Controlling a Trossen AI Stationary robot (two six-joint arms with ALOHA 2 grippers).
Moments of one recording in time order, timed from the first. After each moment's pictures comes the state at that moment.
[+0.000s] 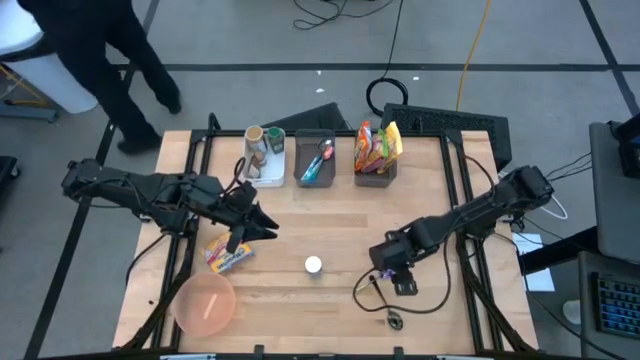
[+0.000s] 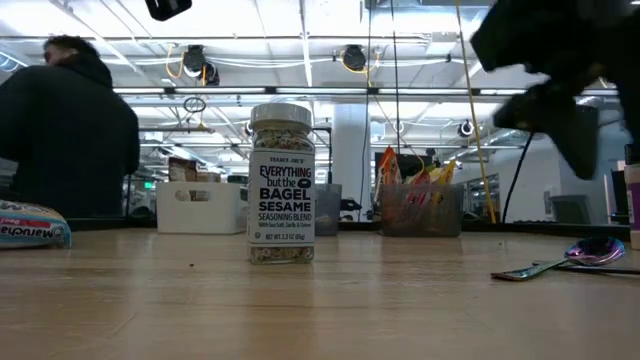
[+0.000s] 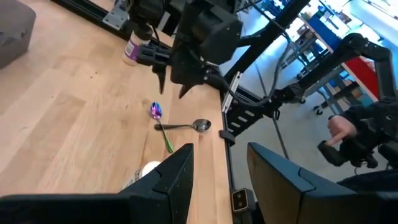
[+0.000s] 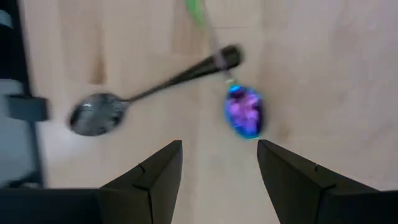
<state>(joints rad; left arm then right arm) -0.20 0.97 0.92 -0.27 0.11 -0.61 0.39 1.54 1.04 -0.82 -0.20 0.35</state>
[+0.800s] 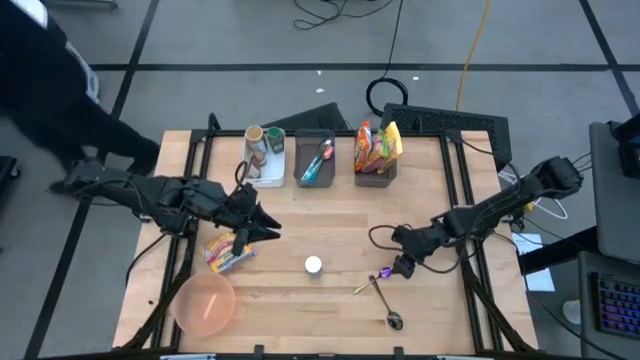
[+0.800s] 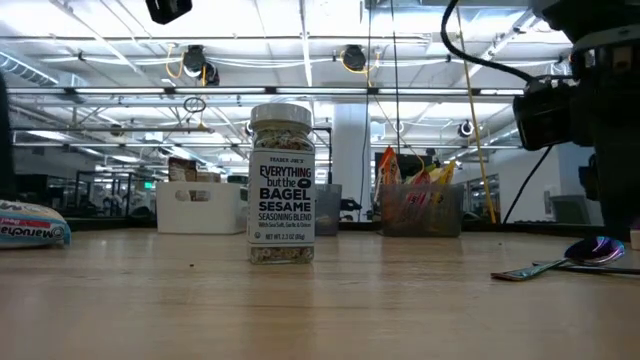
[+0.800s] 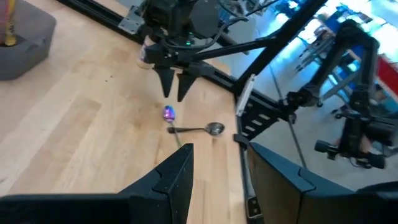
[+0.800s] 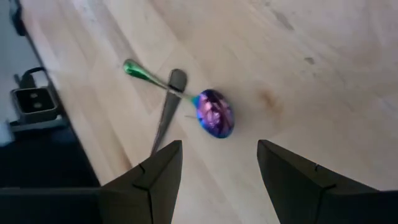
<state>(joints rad) -0.23 0.99 0.92 -0.26 0.01 -0.60 0.37 1.16 0.43 -0.16 -0.18 1.19</state>
